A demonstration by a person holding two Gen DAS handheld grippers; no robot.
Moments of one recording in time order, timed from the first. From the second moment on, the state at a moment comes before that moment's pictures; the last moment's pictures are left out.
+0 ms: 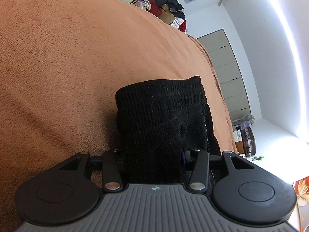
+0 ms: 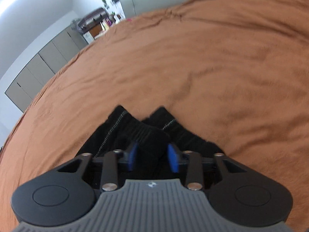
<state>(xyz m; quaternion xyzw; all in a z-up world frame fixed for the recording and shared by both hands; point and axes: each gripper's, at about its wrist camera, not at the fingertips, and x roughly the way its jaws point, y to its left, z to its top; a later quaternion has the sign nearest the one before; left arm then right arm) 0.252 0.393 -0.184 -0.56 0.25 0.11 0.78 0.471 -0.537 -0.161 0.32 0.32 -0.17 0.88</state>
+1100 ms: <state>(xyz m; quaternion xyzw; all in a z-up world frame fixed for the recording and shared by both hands) 0.260 0.389 -0.179 -0.52 0.27 0.09 0.80 0.425 -0.511 -0.124 0.11 0.24 -0.26 0.93</state>
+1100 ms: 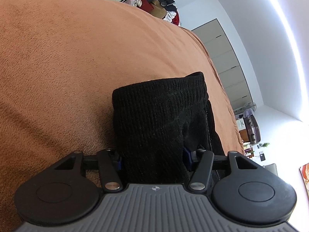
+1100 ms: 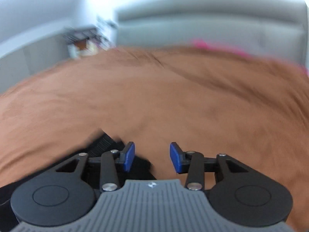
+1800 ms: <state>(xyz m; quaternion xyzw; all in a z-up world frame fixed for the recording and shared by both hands) 0.260 0.385 -0.177 -0.51 0.27 0.09 0.81 0.405 -0.547 -0.143 0.26 0.24 -0.16 0.92</state>
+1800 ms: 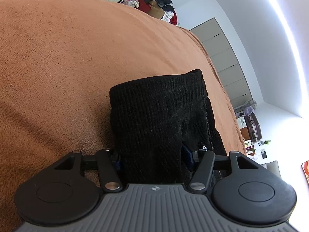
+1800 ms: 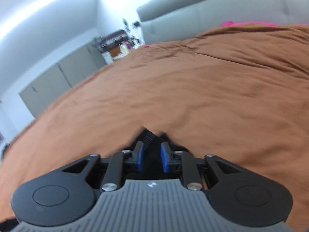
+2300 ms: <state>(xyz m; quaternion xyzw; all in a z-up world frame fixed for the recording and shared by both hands) 0.190 0.364 -0.141 -0.51 0.25 0.11 0.82 0.380 -0.573 -0.211 0.52 0.23 -0.12 0.81</state>
